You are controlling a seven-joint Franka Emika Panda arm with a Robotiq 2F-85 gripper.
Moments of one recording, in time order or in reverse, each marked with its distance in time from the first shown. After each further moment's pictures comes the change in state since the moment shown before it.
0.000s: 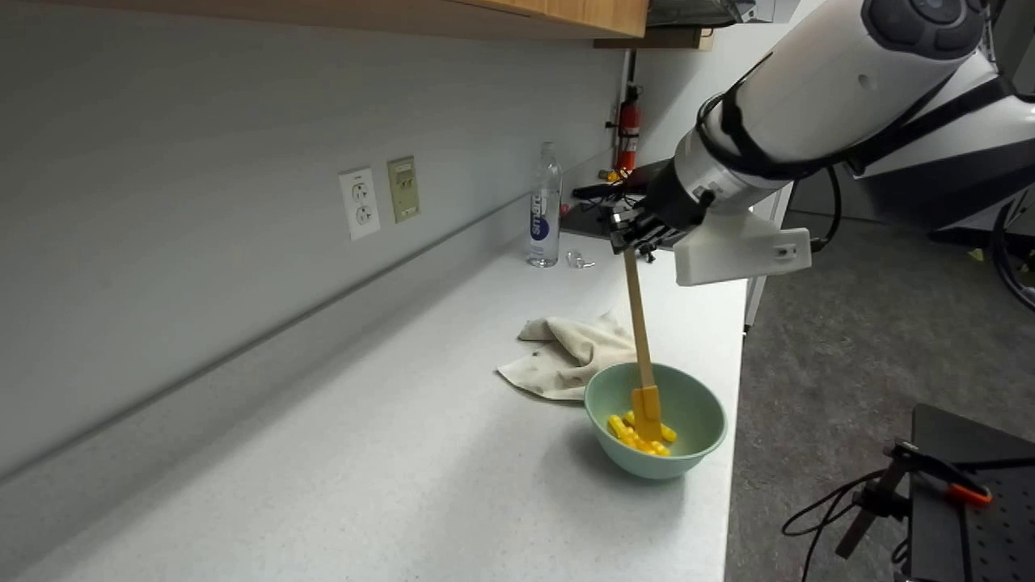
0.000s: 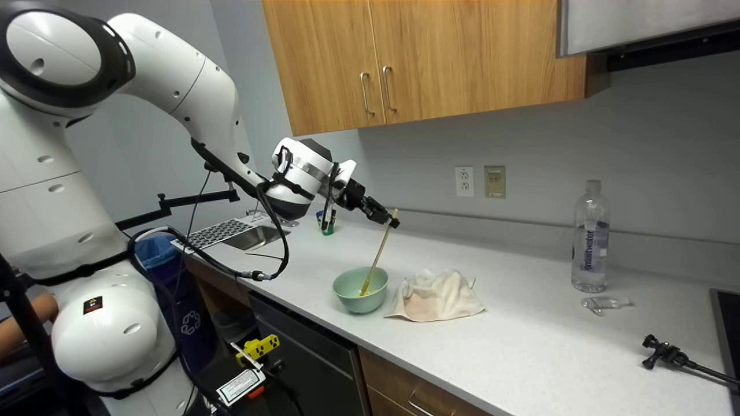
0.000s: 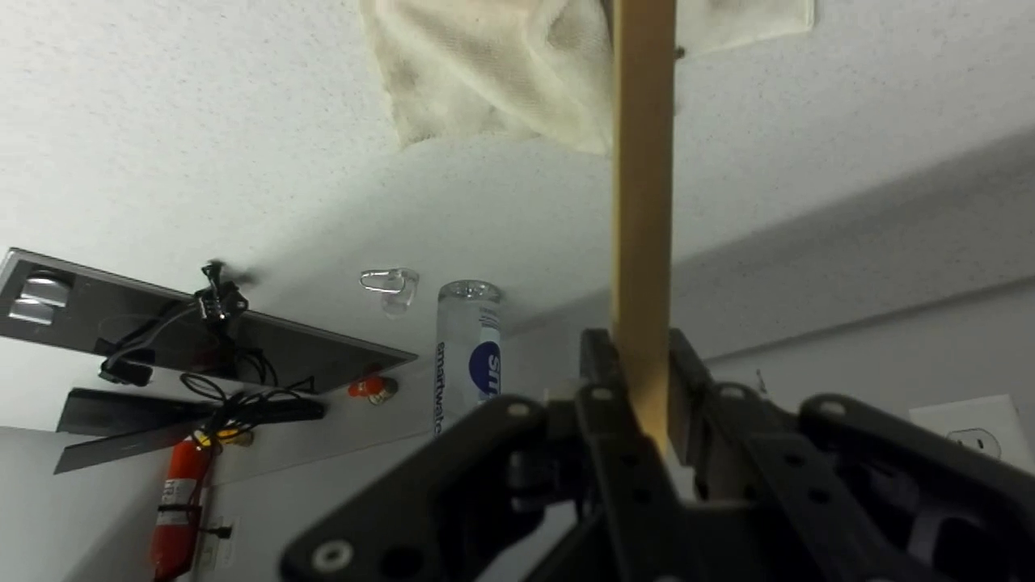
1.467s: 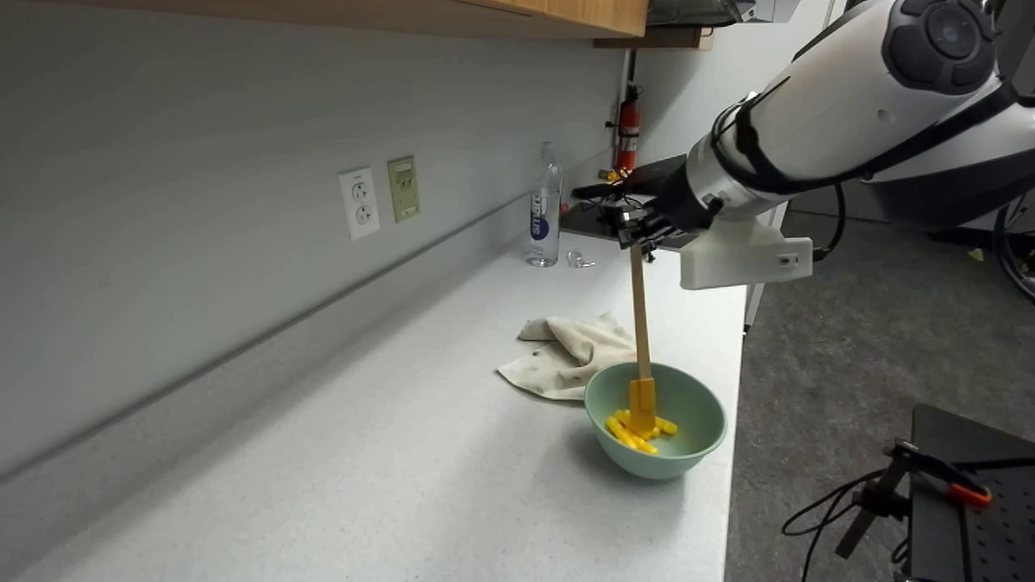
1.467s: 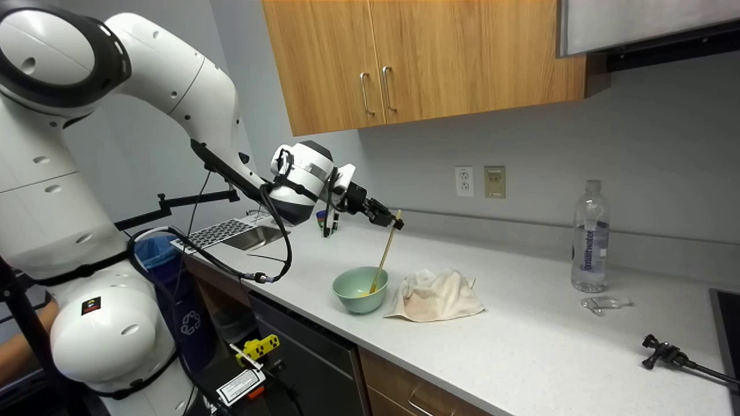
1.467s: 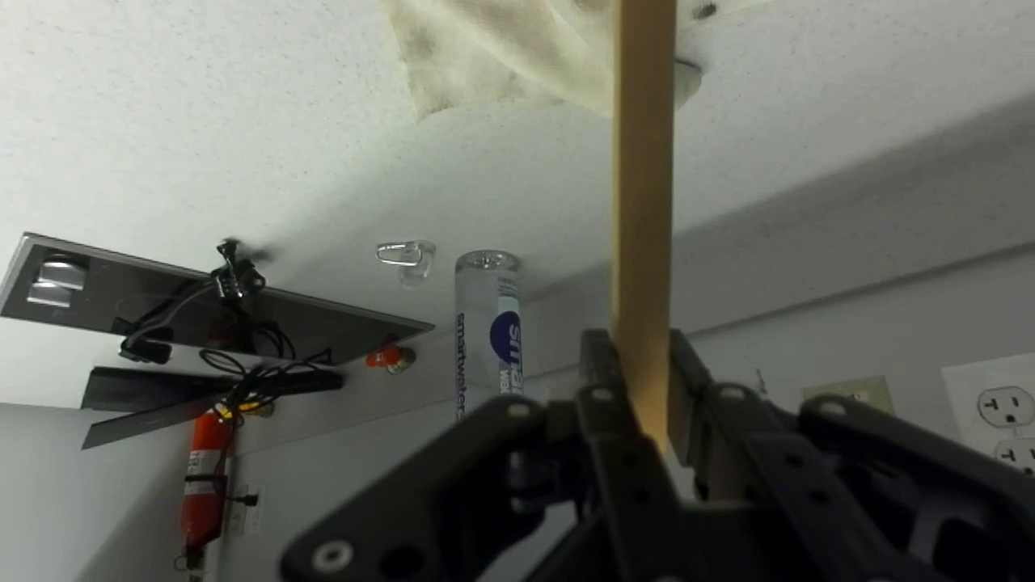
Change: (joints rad) arm -0.018 -0.011 -0.007 -0.022 -0.164 -0.001 0.167
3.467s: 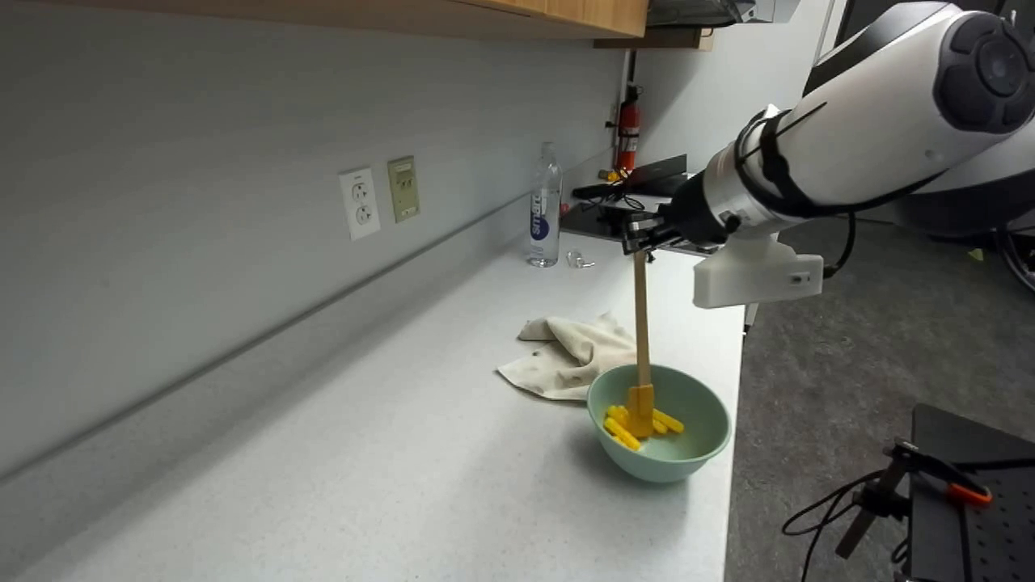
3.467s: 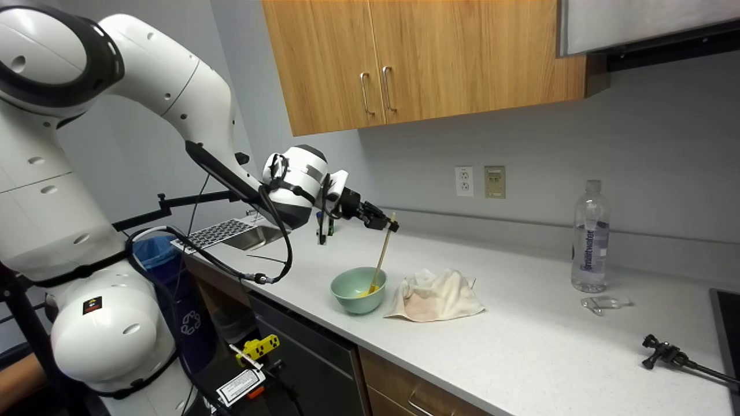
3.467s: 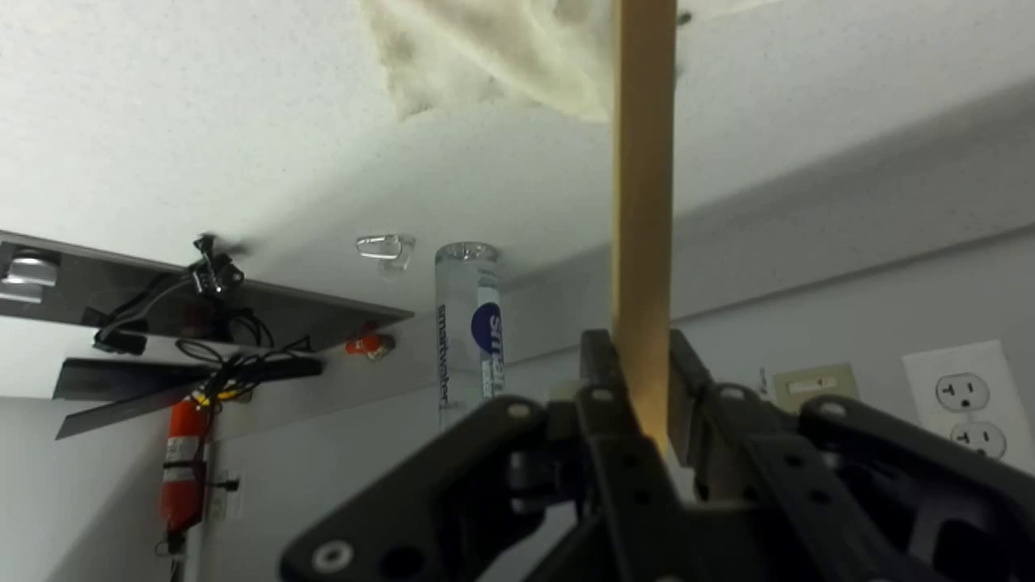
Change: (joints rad) arm 0.012 -0.021 0.002 -0.042 -0.147 0.006 0.146
